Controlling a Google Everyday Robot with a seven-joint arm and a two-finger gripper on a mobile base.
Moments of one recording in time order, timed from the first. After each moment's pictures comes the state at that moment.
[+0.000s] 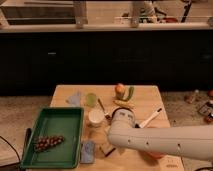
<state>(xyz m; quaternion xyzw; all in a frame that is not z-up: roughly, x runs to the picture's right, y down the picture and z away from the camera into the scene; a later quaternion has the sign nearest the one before) 0.043 0.250 0.718 -0.23 -0.11 -0.29 0.93</state>
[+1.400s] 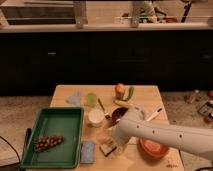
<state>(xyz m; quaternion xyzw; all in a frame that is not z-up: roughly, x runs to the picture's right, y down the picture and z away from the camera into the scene) 0.047 0.276 0.763 -0.28 -0.21 -0.21 0.91</state>
